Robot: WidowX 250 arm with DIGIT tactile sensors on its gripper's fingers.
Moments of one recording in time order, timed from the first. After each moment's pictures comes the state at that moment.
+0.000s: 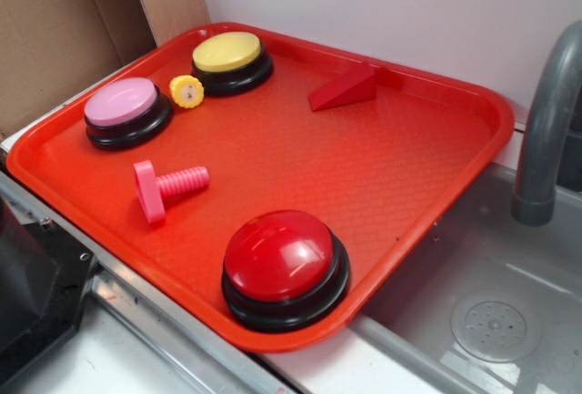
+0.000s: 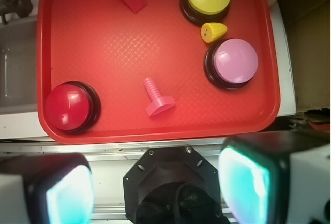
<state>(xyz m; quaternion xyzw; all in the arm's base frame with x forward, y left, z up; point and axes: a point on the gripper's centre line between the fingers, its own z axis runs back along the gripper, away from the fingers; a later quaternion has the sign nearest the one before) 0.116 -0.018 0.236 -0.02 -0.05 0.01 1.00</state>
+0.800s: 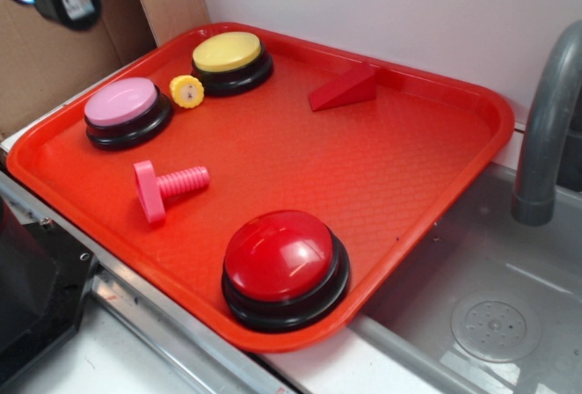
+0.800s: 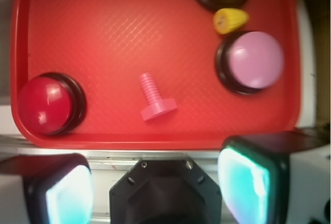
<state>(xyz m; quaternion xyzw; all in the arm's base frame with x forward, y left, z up) 0.146 -0.010 0.172 -0.02 0.00 -0.01 1.00</state>
